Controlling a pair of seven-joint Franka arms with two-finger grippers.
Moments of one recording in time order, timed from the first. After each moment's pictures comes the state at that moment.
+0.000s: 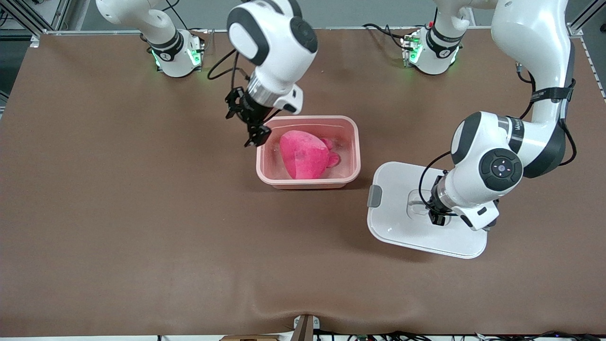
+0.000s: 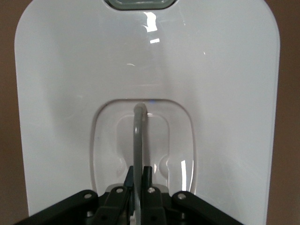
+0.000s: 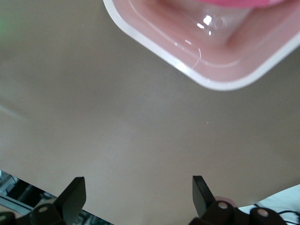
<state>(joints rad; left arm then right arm) -0.18 0.53 -0.14 -1.43 0.10 1.90 -1.67 0.83 0.37 -0.05 -1.48 -0.43 1.52 -1.30</state>
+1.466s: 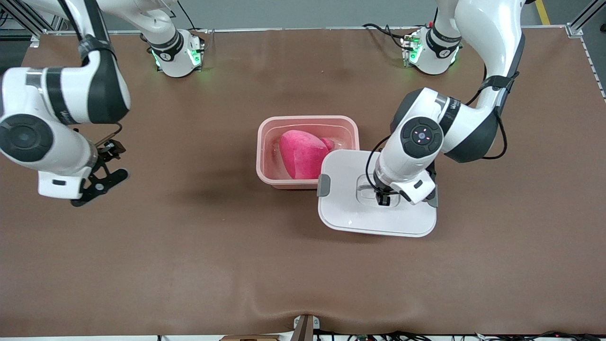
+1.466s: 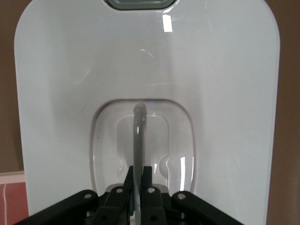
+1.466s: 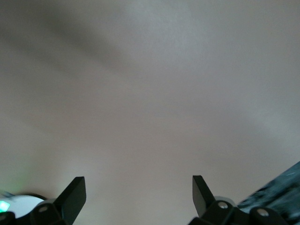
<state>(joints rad) -0.32 0.53 -0.23 -1.41 0.10 1.90 -2.03 0.17 0.27 -0.05 -1.55 -0.25 1.54 -0.44</state>
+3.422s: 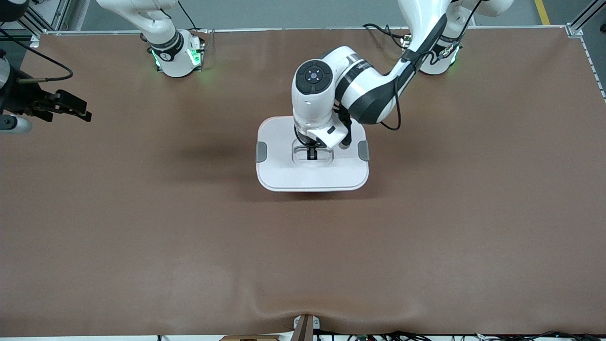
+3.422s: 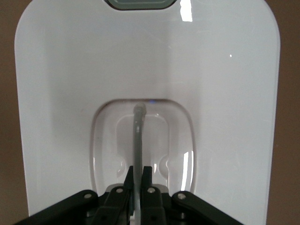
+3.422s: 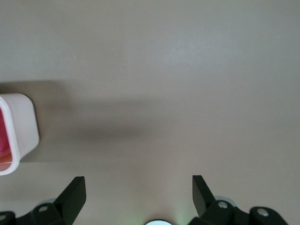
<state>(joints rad) -0.62 0.55 -0.25 -1.43 0.10 1.96 -2.45 0.02 -0.06 -0.05 -1.64 0.05 1.50 -0.01</state>
